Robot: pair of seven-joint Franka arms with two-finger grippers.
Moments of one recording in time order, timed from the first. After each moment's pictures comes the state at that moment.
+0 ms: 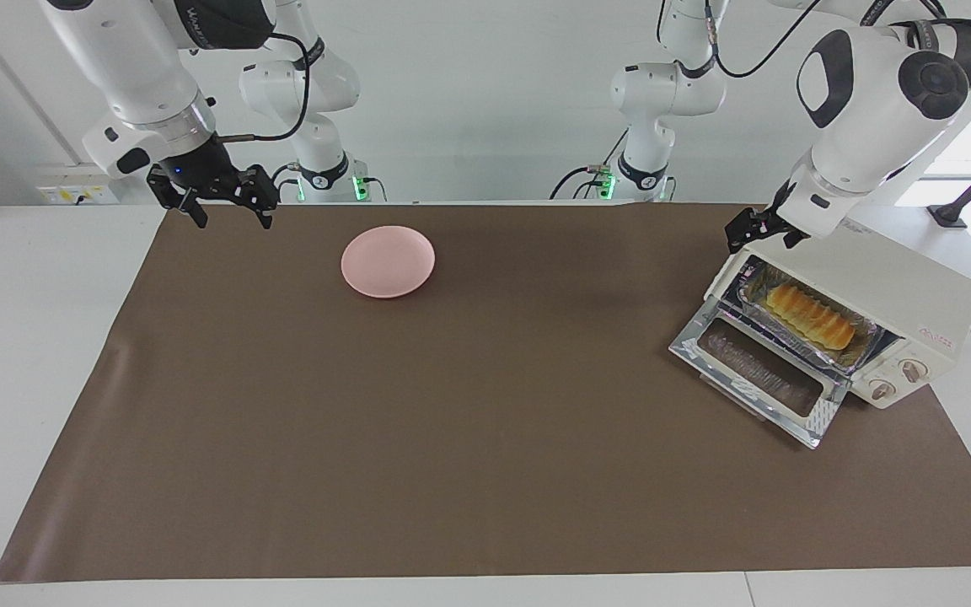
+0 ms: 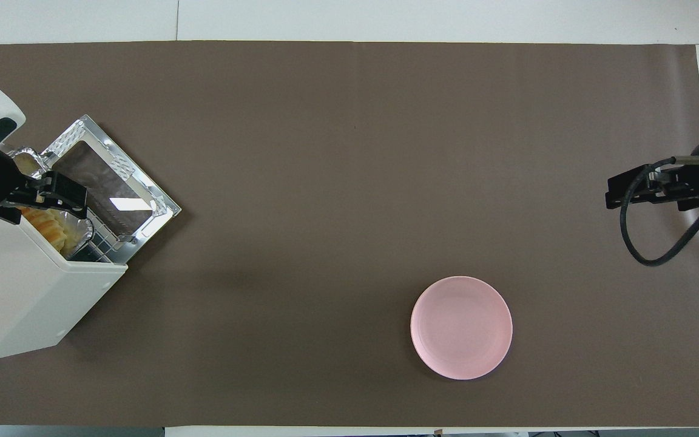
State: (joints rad) left arm -0.12 0.04 0.04 -1.63 0.01 1.48 -0.08; right arm 0.07 -0.03 -0.03 -1.61 0.02 1.50 0.10
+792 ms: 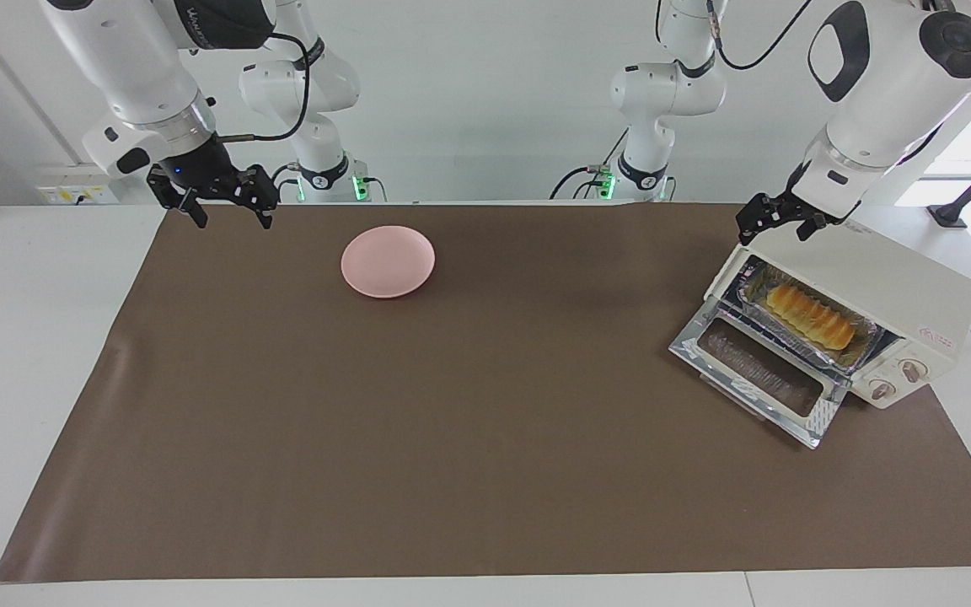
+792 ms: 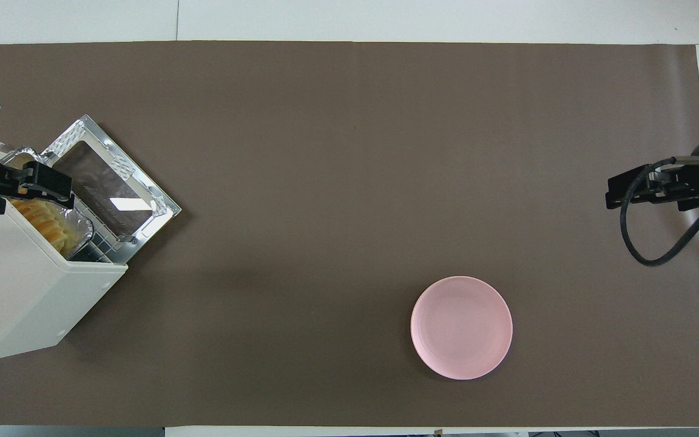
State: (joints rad) left arm -0.11 0.04 0.04 -1.59 0.01 1.48 -0.07; right arm 0.07 -0.03 -0.03 -1.61 0.02 1.50 0.10
